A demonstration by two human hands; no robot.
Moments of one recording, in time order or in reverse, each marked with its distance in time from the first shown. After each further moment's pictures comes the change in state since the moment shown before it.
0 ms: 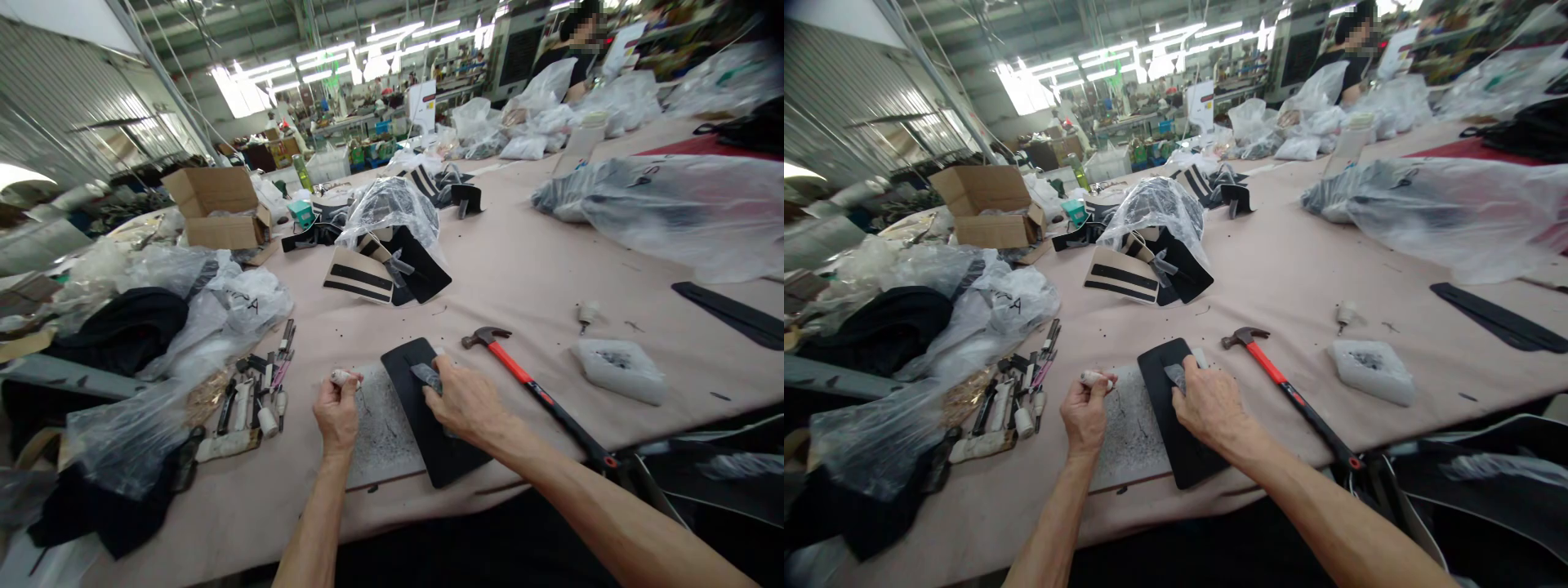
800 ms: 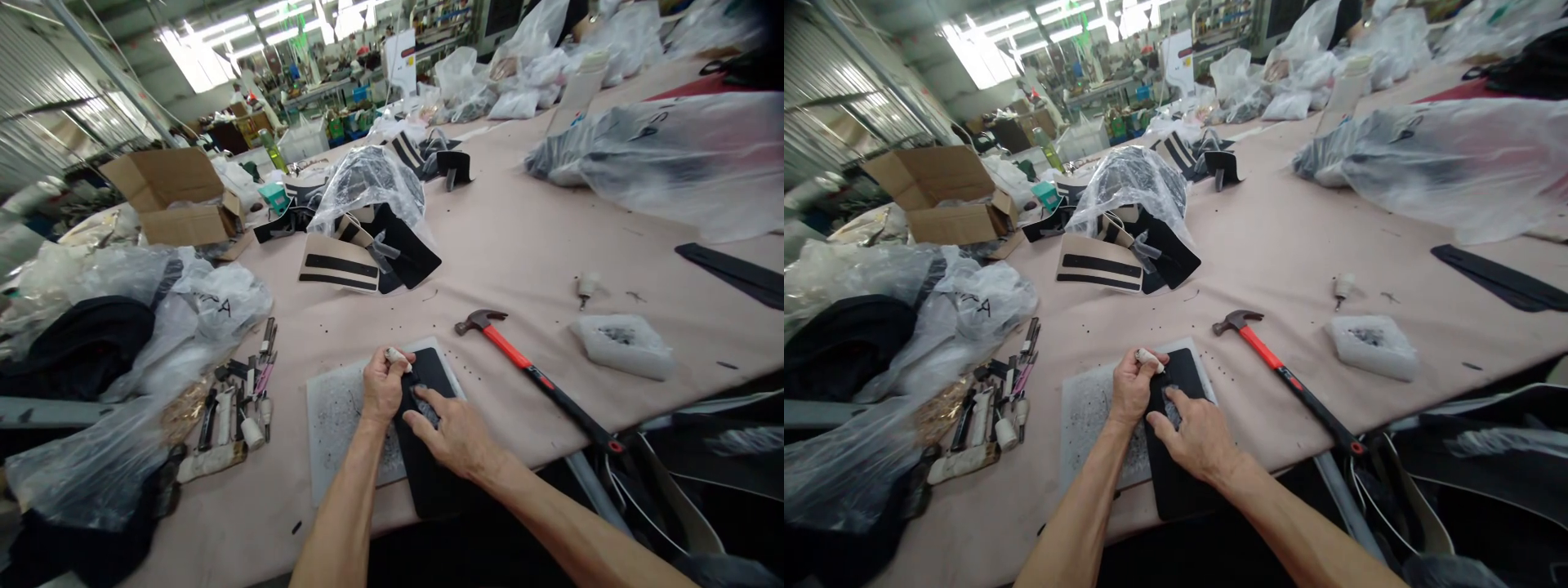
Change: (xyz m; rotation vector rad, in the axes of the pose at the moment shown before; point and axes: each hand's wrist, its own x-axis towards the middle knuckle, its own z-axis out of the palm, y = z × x) left_hand -0.004 -0.008 0.093 -0.008 -0.513 -0.112; right_hand -0.020 0.017 0.075 0.472 -0.030 -0.025
